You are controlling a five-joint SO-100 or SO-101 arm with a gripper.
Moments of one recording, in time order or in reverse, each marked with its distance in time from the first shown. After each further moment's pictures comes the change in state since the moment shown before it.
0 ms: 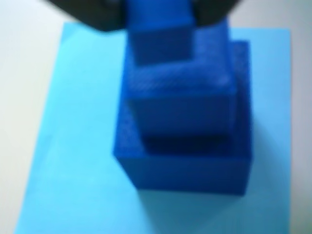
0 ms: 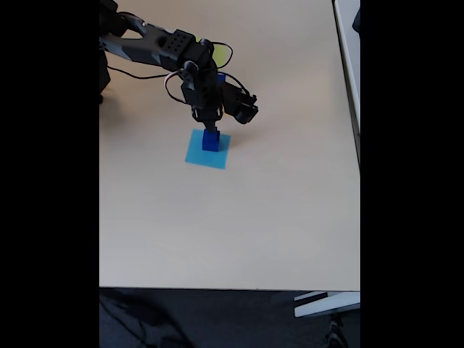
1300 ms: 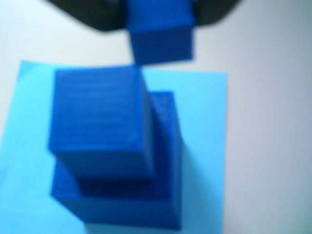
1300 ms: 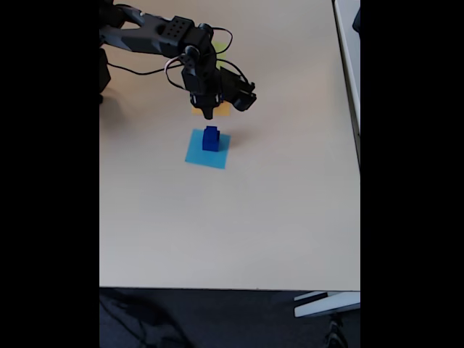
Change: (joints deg) arm -2.6 3.4 0.9 4.5 3.1
